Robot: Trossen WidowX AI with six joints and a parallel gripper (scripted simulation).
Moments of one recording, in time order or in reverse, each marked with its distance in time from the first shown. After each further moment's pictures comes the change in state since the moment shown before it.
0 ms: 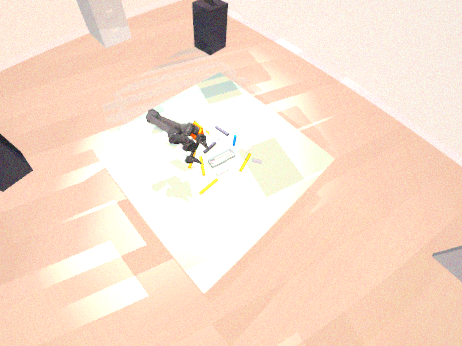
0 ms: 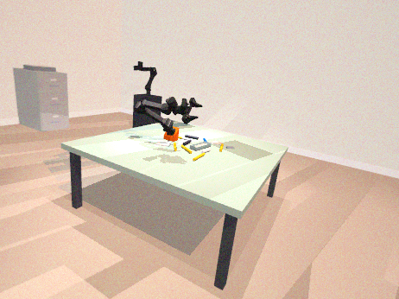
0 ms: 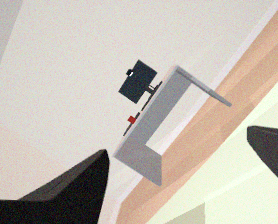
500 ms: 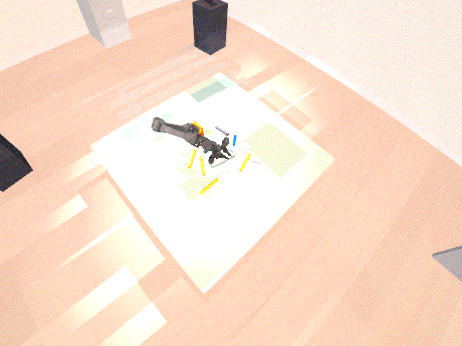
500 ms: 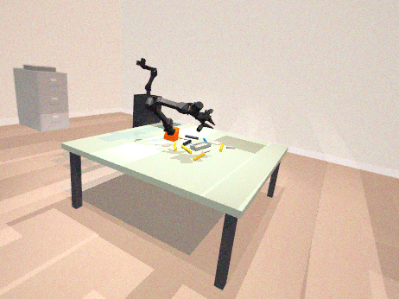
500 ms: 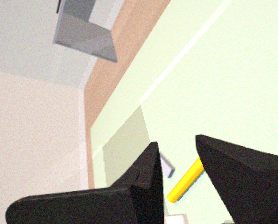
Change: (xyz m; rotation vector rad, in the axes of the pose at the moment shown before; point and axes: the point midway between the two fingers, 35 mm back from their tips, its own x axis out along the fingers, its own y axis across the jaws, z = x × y) arm 0.048 0.024 -0.175 0.140 0.731 -0.195
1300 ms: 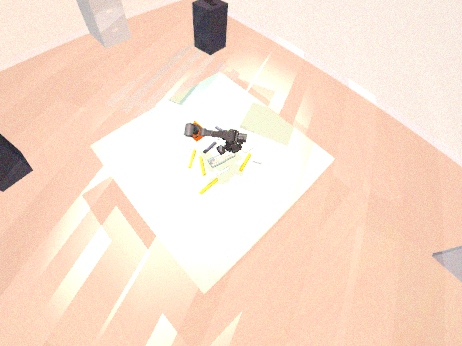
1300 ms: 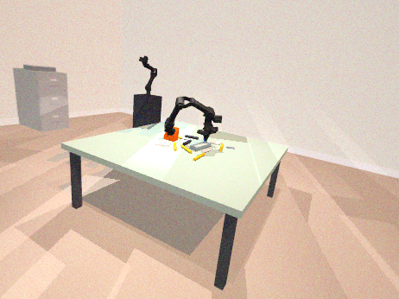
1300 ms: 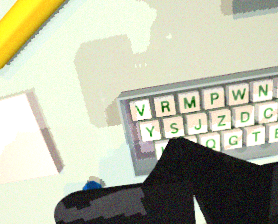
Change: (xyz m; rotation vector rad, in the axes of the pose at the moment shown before) arm 0.061 -0.037 -0.184 -0.320 0.683 -0.802
